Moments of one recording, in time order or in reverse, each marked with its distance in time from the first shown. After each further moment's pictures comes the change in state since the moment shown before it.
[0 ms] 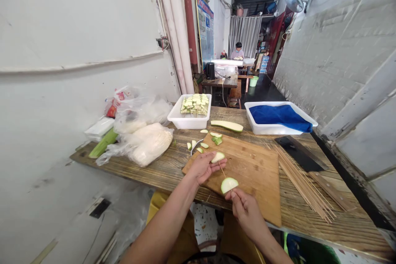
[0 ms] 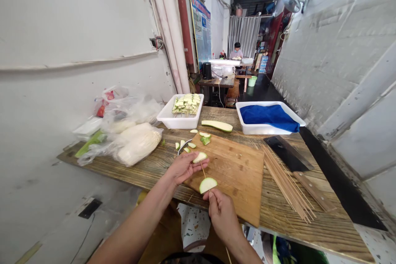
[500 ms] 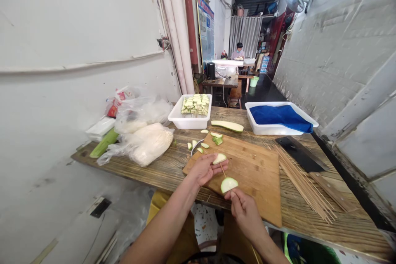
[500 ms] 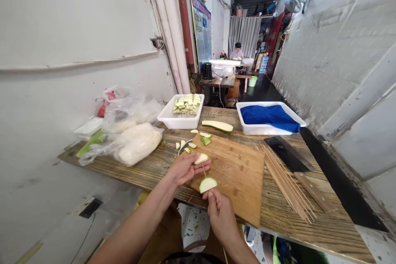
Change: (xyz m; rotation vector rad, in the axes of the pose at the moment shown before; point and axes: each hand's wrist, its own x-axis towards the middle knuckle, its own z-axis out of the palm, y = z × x) left_hand -0.003 -0.004 0.001 -0.053 -0.011 -0.053; right_hand 0.002 0.012 0.007 0.033 0.038 -0.023
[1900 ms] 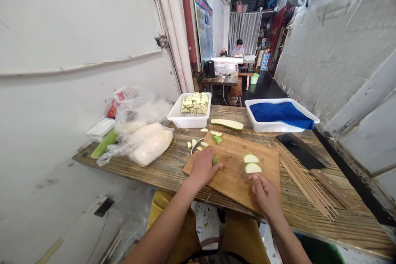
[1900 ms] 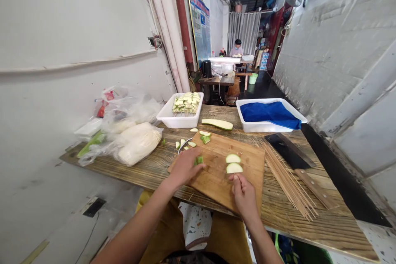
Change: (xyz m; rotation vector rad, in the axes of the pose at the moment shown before) left_hand 0.004 0.003 -0.019 1.406 0.135 0.633; right_hand 0.025 0.022 -0.061 -0.085 0.294 -0.039
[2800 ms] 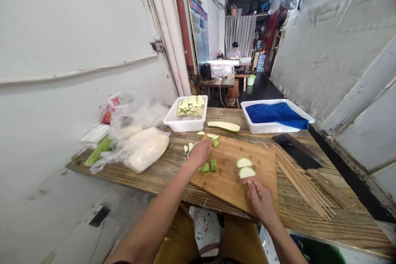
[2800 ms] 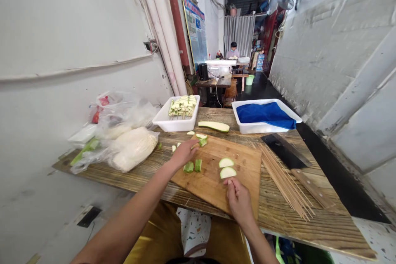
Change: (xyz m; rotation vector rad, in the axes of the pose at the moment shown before) left_hand 0.065 -0.020 0.000 0.341 -0.078 0.086; right_hand -0.004 0.006 0.003 -0.079 -0.036 -0.075
